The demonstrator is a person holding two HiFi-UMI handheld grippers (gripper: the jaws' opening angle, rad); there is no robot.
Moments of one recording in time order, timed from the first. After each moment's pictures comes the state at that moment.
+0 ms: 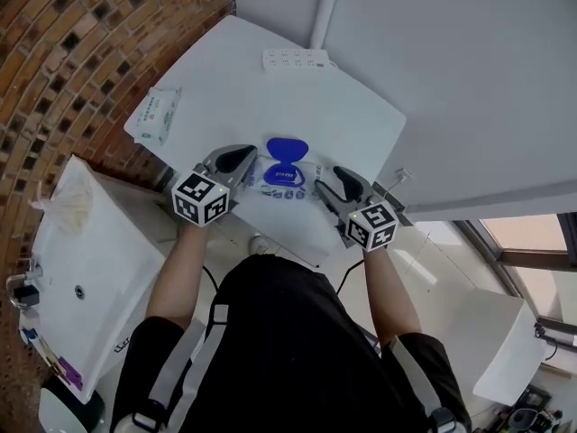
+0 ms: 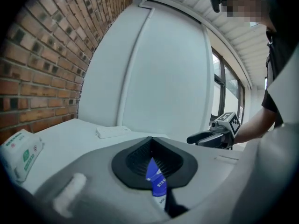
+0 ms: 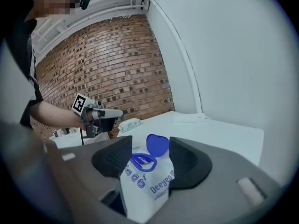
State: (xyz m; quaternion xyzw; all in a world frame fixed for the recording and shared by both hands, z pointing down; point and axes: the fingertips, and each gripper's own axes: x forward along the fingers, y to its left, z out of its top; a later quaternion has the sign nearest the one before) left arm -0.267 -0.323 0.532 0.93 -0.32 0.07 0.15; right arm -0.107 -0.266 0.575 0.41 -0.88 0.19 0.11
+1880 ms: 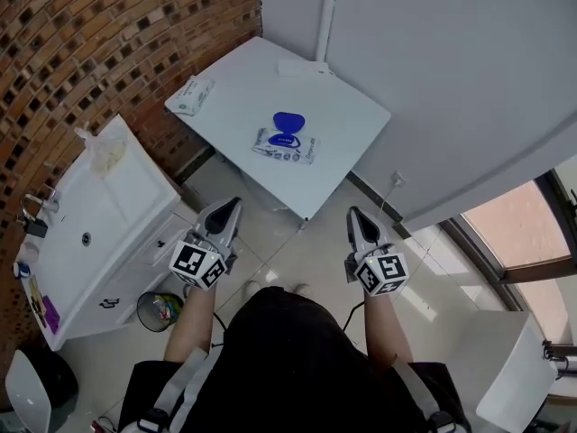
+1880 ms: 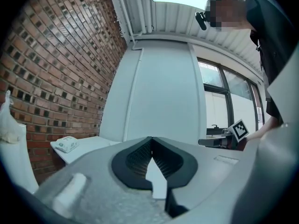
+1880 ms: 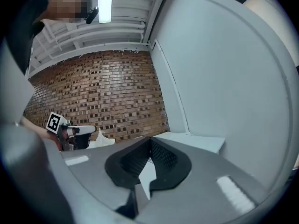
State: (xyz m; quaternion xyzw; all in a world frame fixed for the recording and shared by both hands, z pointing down) left arm -0.286 -0.009 0.429 0.88 -0.46 -0.04 0.07; right arm -0.027 -0.012 0.466 0.49 -0.86 0.11 -0.01
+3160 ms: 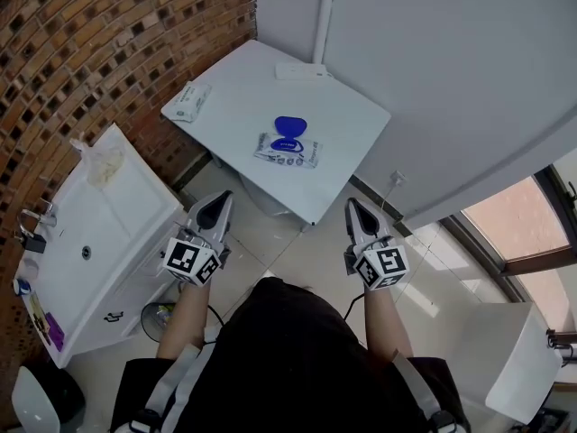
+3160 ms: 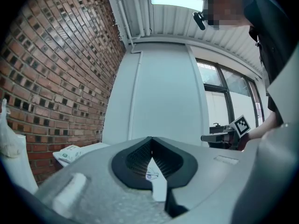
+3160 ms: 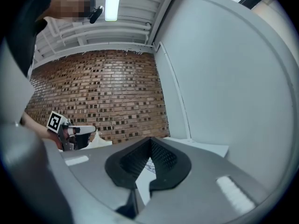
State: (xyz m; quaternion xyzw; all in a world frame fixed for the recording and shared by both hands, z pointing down) left arm -0.329 -0.039 0.418 0.88 -0.46 -0.05 0.04; right arm -0.064 -0.039 0.447 0.49 -0.87 0.07 -0.01
